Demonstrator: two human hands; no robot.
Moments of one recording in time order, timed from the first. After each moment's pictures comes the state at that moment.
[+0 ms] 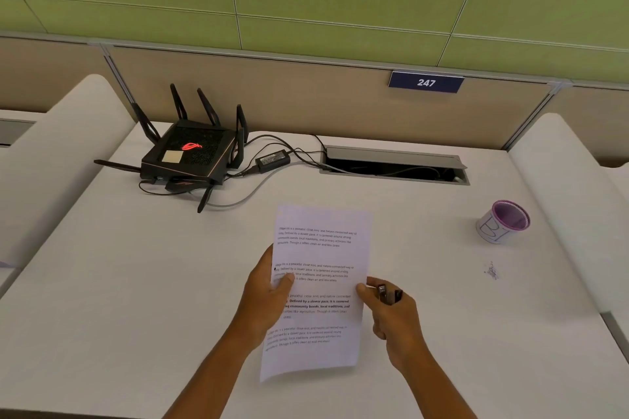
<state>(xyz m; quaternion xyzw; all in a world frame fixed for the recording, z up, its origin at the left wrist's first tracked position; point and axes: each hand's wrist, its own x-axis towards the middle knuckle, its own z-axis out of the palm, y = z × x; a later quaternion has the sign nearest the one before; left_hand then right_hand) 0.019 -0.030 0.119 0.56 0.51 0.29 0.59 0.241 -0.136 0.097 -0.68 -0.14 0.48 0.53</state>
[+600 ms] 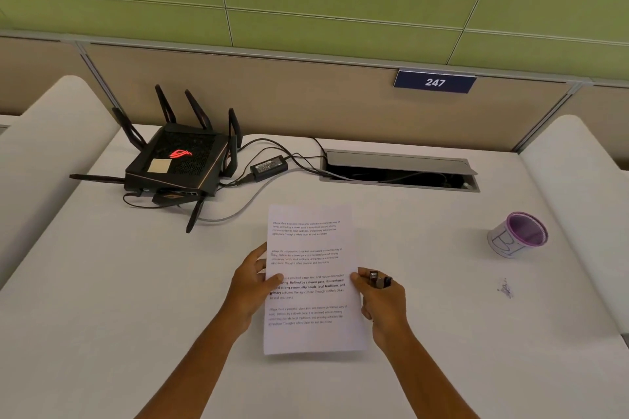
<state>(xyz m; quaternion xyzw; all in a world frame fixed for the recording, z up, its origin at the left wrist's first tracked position) 0.018 0.066 0.057 0.49 0.55 0.25 0.63 0.253 -0.047 0.064 -0.70 -0.06 0.47 0.54</state>
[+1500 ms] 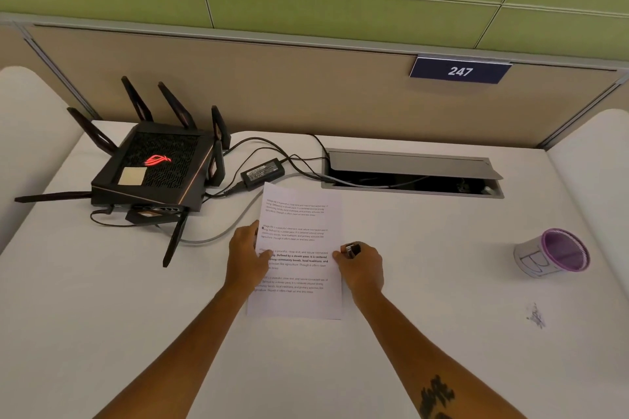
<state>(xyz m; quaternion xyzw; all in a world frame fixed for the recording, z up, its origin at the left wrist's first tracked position) 0.059 0.212 -0.012 0.67 0.59 0.21 0.39 0.274 0.115 0.004 -0.87 -0.23 0.33 0.30</state>
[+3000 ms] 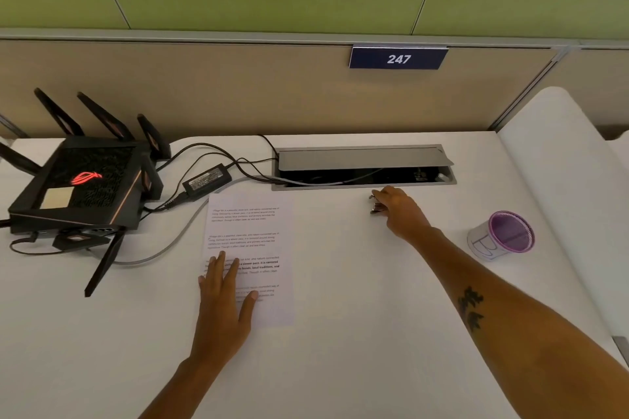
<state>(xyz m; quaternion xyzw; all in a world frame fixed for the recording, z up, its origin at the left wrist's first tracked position) 0.078 0.126 -0.049 0.79 0.52 0.18 0.26 0.521 0.124 0.004 -0.79 -0.59 0.14 0.07</state>
